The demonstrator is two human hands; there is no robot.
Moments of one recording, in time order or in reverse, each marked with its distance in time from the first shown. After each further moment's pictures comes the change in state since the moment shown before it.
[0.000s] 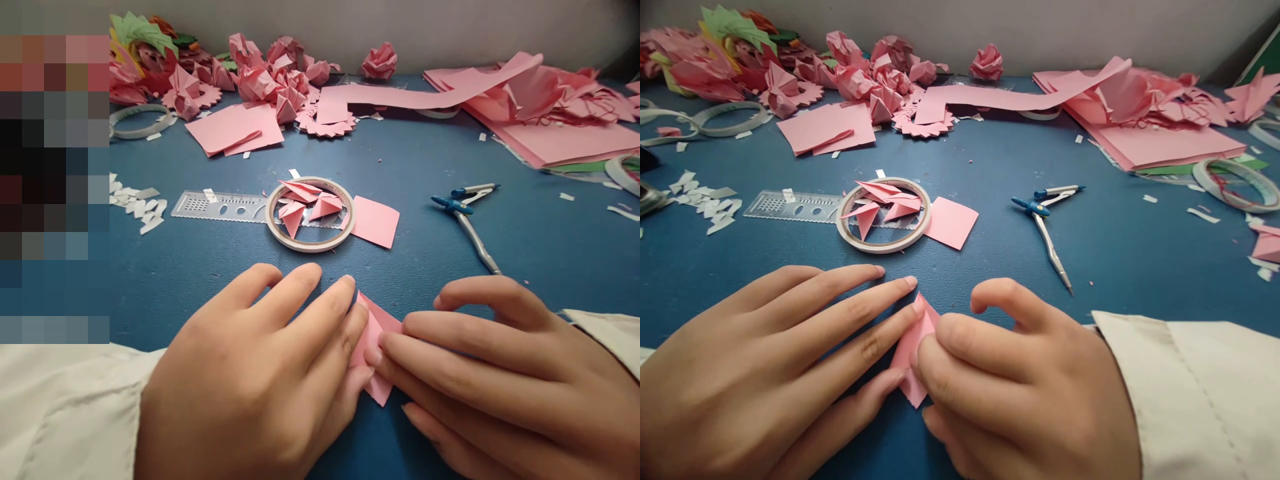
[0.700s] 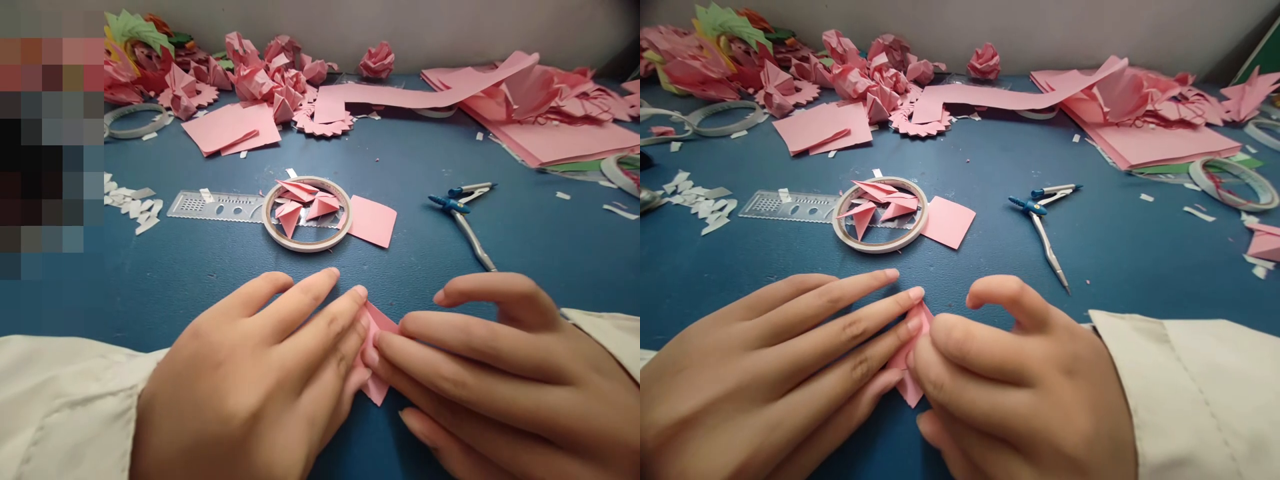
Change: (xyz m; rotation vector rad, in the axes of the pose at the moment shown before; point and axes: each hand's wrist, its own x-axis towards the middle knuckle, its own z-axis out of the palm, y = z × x) left_hand -0.007 0.001 0.001 -0.045 0.080 0.024; right_hand -0.008 0.005 -0.004 -0.024 -0.027 -0.018
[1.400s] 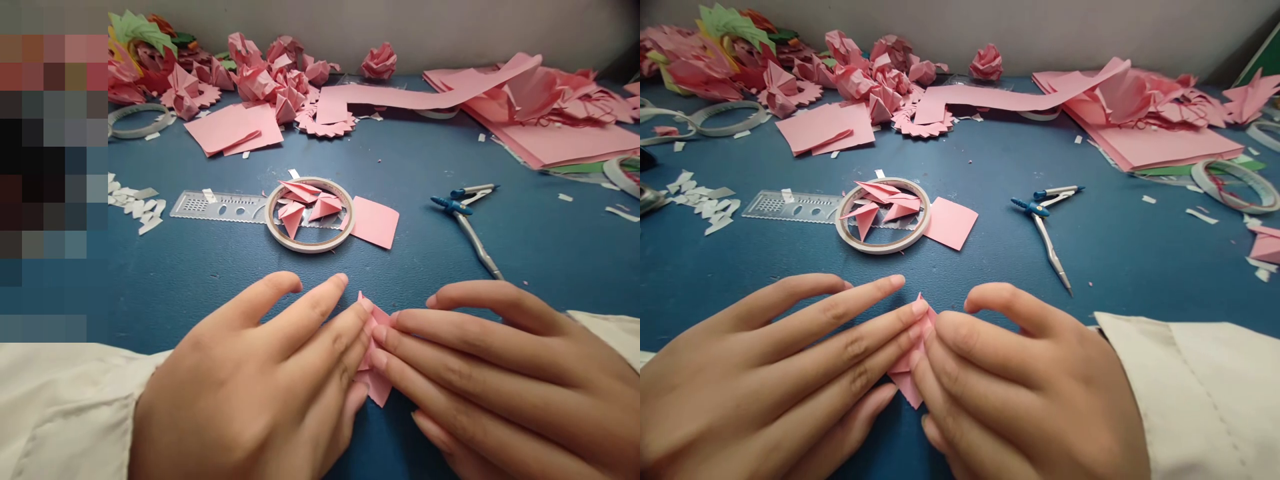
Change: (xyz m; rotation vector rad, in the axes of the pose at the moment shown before) left_hand 0.006 -0.009 -0.020 0.096 -0.049 0.124; right_hand 0.002 0.005 0.007 -0.054 0.006 -0.056
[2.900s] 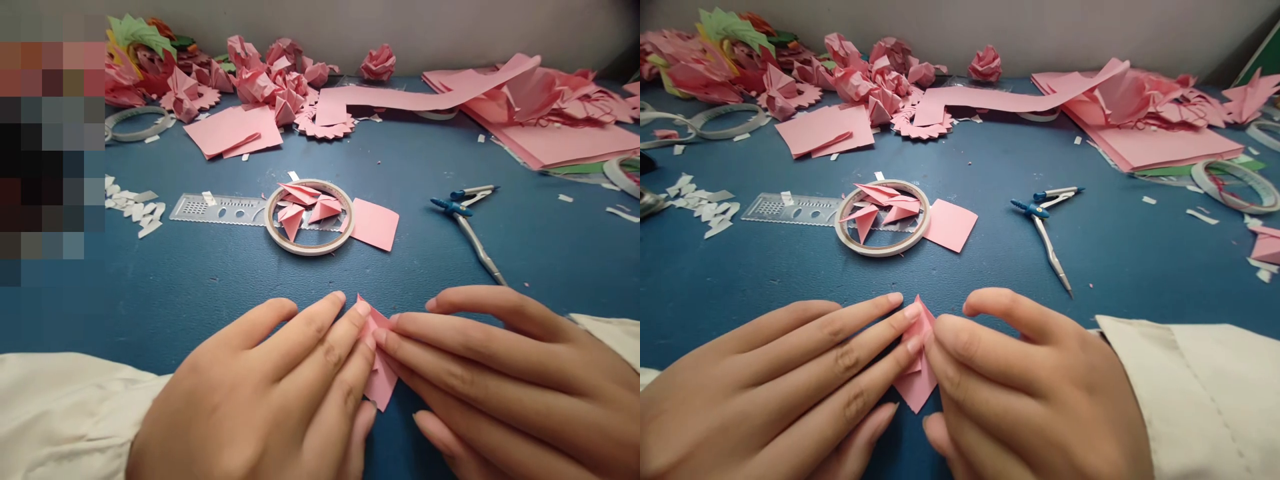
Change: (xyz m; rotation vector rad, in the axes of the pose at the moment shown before) left_hand -0.010 0.021 0.017 -0.060 0.019 -0.117; right_hand 0.004 0.001 -0.013 -0.020 0.013 -0.034
